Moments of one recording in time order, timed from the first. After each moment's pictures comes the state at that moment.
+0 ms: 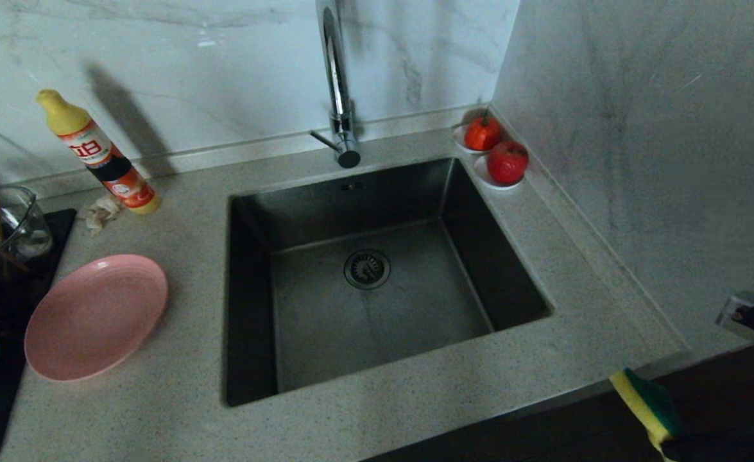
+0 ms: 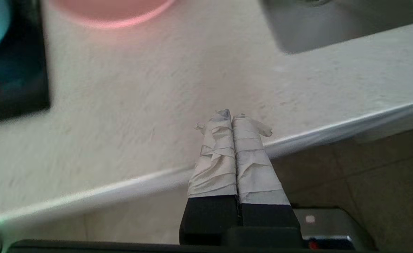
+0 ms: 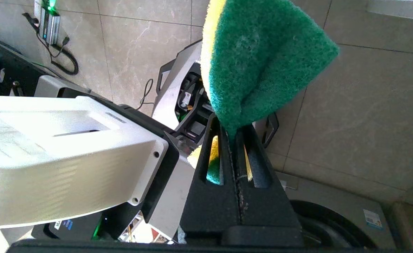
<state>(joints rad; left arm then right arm) -0.02 0.01 -0.12 0.26 -0.02 0.05 0.50 1.12 -0.91 0.62 0.15 0.22</state>
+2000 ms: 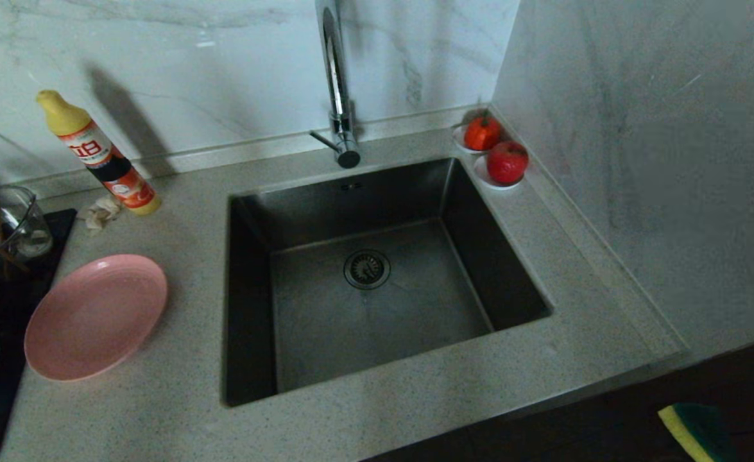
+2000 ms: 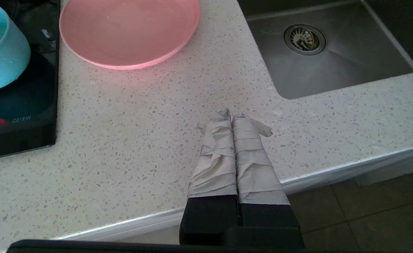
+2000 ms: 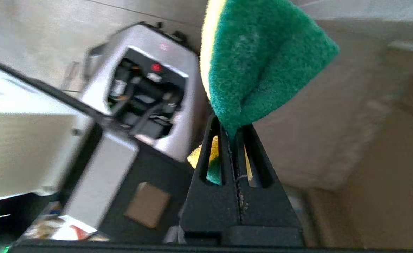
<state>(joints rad) -0.02 0.00 0.00 -0.01 0.00 0.02 0.56 0.98 -0.77 0.64 -0.09 0.06</state>
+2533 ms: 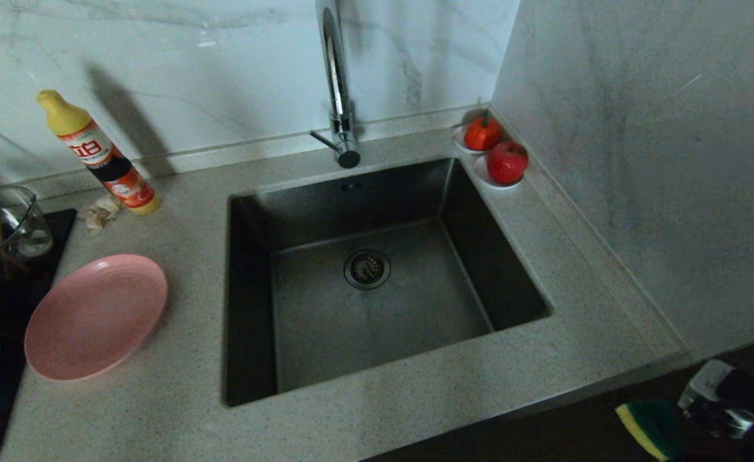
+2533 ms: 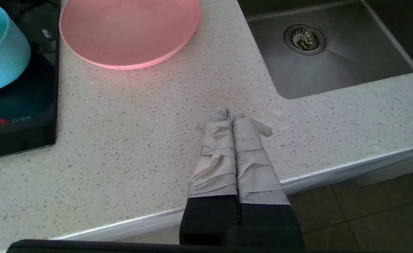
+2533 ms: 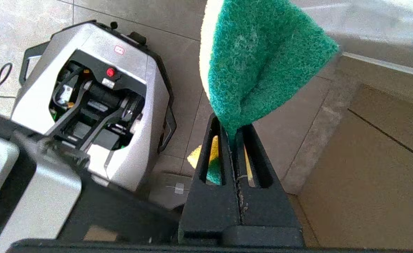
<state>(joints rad) -0.02 0.00 0.00 -0.01 0.00 0.02 0.59 1.12 -0.54 0.26 -0.25 0.00</state>
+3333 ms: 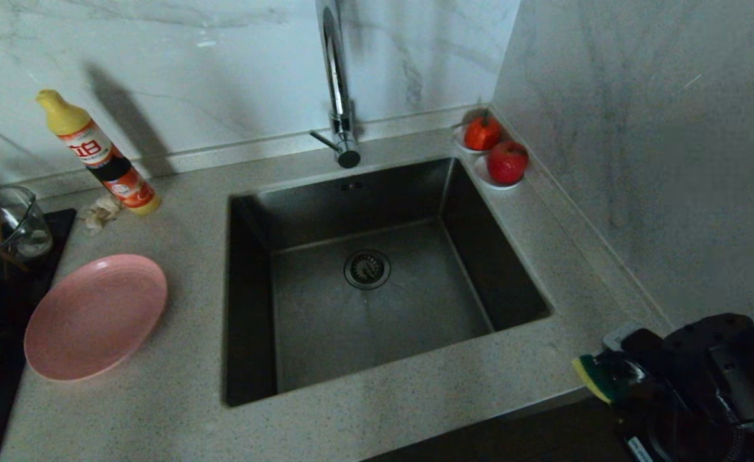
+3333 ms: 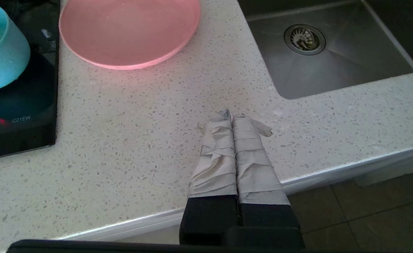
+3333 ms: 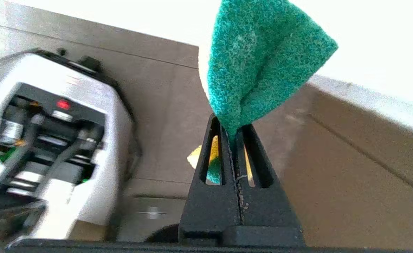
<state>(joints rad) -0.02 0.00 0.00 -0.01 0.00 0.02 0.57 1.40 -0.56 -0.03 -0.41 -0.05</state>
